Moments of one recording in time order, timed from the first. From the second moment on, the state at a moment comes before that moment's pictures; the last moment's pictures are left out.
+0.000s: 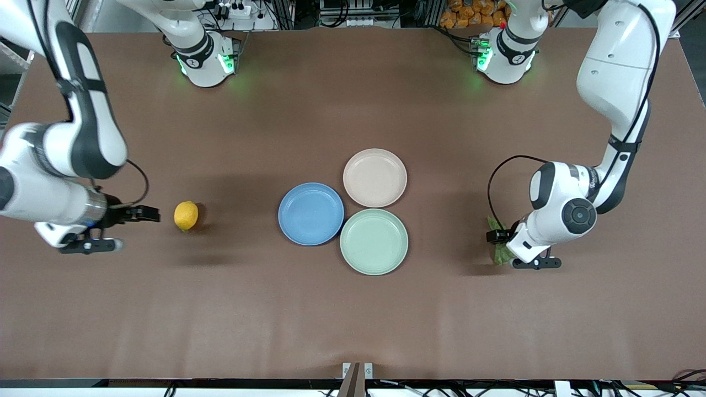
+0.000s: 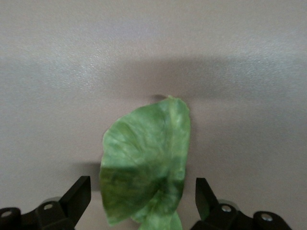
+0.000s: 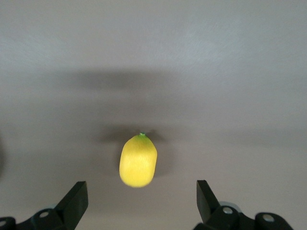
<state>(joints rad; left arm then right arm) 0.00 0.67 -0.16 -1.78 0.08 2.37 -0.19 -0.06 0.39 0.03 -1.81 0.03 2.06 -0.08</state>
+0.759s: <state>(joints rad) 0.00 0.67 -0.16 -1.77 0.14 2.37 -0.21 -0.04 0.52 0.04 -1.95 0.04 2.28 -0.08</state>
